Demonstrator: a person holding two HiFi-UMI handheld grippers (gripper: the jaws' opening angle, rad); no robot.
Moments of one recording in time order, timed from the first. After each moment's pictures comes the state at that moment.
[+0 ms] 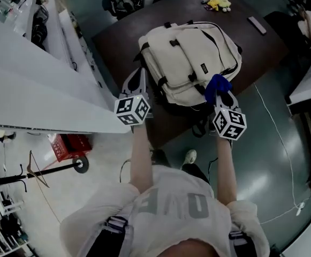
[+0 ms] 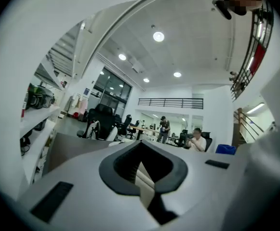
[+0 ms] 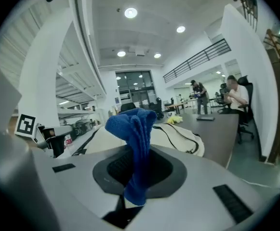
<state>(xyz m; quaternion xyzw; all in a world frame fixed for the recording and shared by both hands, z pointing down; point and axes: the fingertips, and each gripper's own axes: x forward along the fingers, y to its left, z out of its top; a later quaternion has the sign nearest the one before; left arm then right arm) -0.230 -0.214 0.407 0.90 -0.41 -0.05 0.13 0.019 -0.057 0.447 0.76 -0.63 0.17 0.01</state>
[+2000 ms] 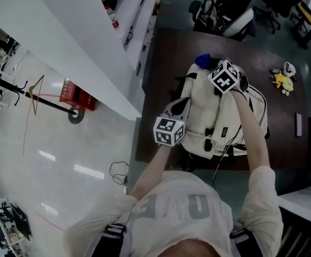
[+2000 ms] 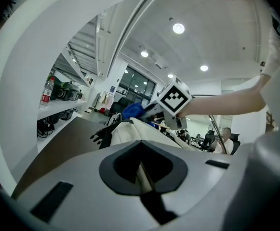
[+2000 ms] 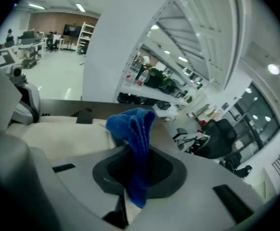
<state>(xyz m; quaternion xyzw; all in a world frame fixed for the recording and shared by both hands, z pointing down) -0.179 -0.241 0.471 0.82 -0.55 -0.04 0.18 -0.146 -0.414 0.441 0.25 -0.83 -0.18 0.47</state>
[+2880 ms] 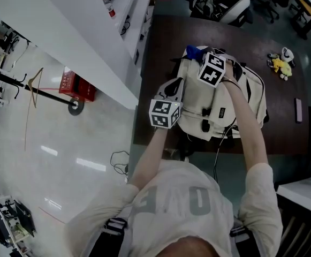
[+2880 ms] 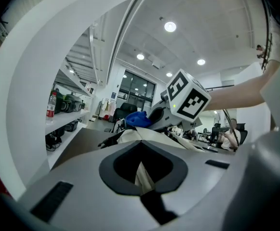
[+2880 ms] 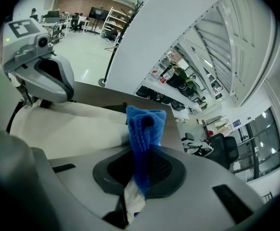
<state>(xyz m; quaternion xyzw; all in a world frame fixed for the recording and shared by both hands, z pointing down) -0.190 -0.231 0.455 0.81 -0.58 -0.01 0.13 -0.158 -0.341 0.454 0.15 -0.79 -0.25 0.53</state>
